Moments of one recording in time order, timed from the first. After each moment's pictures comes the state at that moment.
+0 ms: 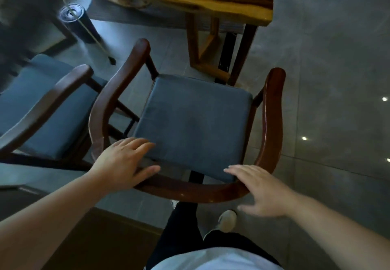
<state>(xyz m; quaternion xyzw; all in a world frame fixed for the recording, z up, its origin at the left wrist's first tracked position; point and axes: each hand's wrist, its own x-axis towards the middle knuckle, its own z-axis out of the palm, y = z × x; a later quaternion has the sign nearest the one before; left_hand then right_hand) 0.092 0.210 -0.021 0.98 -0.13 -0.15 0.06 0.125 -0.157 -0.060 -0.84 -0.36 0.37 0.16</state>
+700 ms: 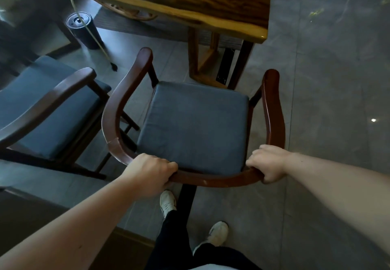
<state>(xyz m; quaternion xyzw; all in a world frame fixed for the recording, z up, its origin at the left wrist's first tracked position) 0.086 0.150 -0.050 0.96 -0.21 -0.18 0.01 0.222 -0.182 -0.088 -0.78 -0.49 0.36 -0.17</state>
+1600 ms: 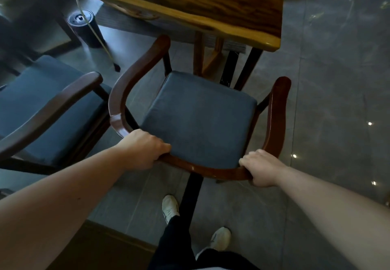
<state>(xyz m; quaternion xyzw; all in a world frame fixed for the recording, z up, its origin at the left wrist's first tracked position) 0.169 0.228 -0.031 0.94 -0.24 -0.24 -0.07 0.234 -0.125 -0.110 -0.85 -0.42 0.31 -0.10</state>
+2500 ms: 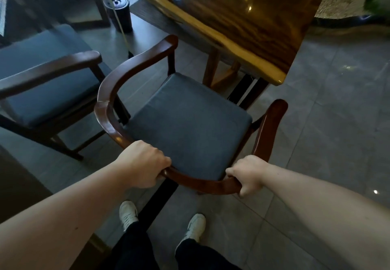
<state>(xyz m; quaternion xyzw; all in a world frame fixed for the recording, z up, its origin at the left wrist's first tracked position) 0.180 0.094 -0.043 0.98 -0.10 -0.18 -0.02 0.358 -0.170 -0.102 -0.70 -0.57 0.35 -0.24</state>
